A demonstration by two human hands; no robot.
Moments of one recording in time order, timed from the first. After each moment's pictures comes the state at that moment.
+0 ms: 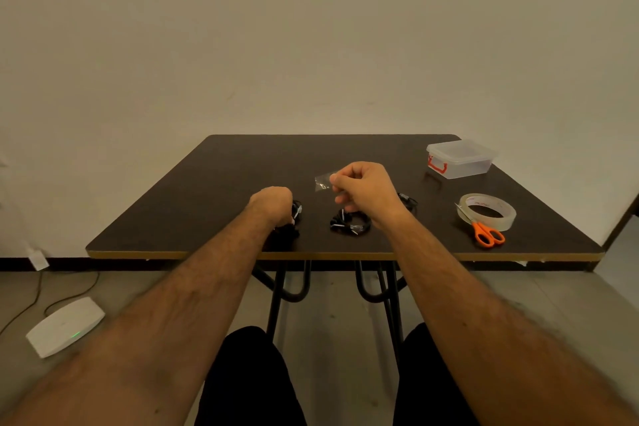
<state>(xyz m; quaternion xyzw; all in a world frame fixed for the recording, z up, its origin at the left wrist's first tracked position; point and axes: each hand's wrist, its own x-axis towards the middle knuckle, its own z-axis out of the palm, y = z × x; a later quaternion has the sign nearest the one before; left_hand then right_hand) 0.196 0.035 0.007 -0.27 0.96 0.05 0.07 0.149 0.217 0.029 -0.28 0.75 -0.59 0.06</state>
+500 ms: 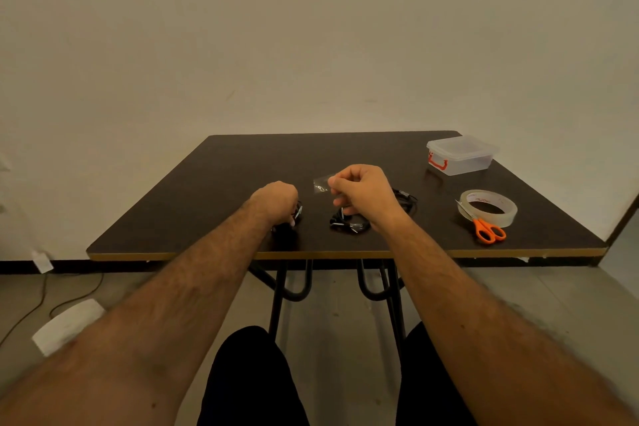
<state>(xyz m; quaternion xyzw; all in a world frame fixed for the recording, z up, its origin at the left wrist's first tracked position) 0.191 0.036 0.013 -0.19 0.98 -0.02 0.09 0.149 0.217 0.021 -0.28 0.75 -0.60 0.07</state>
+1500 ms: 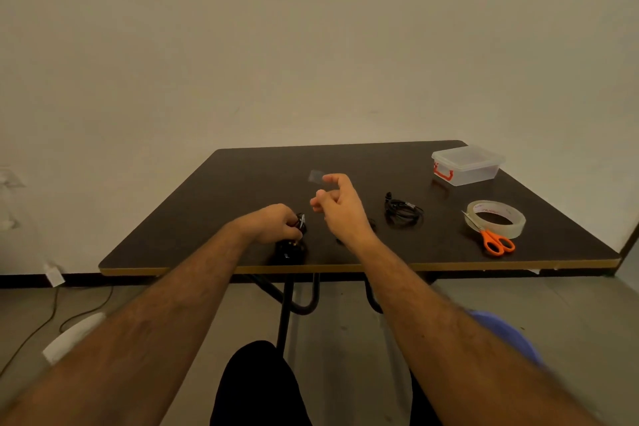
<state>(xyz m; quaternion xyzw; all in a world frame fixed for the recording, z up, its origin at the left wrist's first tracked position) 0.223 0.017 0.014 -0.11 0.97 0.22 0.08 0.161 0.174 0.002 -0.29 0.73 -0.62 0.07</state>
